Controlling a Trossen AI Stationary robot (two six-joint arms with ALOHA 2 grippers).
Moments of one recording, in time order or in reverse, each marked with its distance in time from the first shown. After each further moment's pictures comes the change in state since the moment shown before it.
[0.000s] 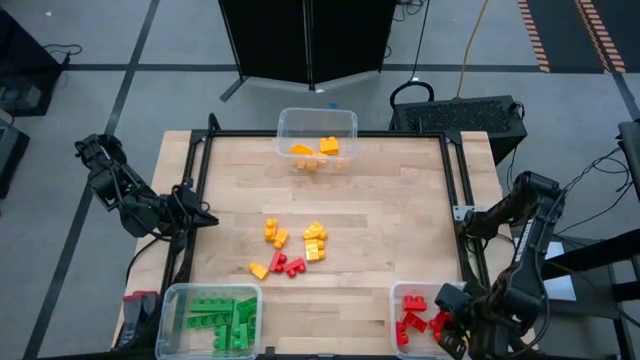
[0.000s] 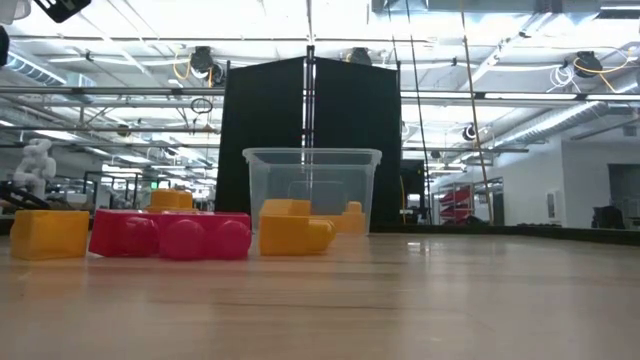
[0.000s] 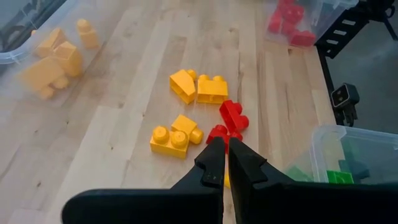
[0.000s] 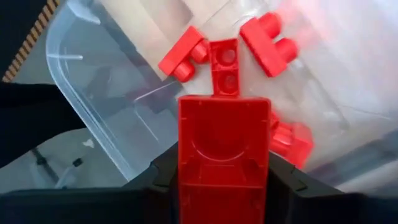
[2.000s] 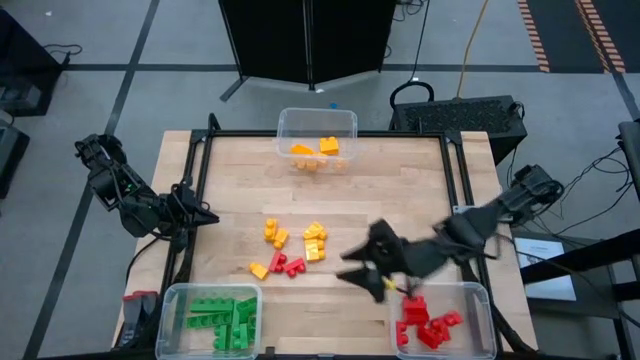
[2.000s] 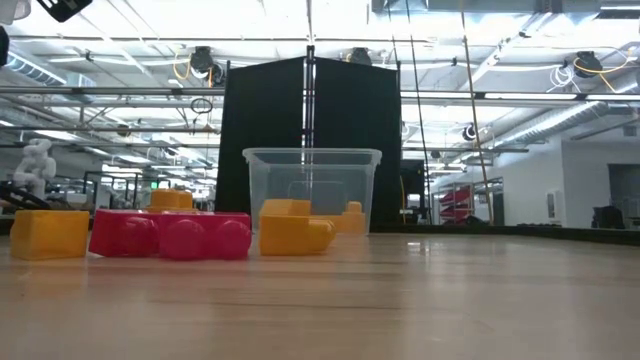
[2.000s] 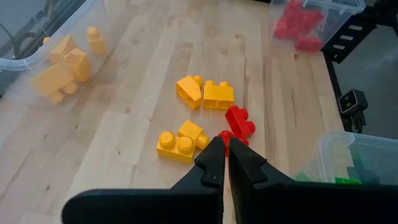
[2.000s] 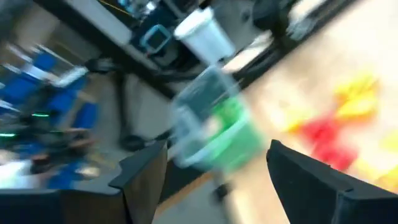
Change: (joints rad) left arm 0.000 0.000 0.000 0.000 -0.033 0.006; right arm -0.554 -0.042 0.122 0.728 0.299 -0.846
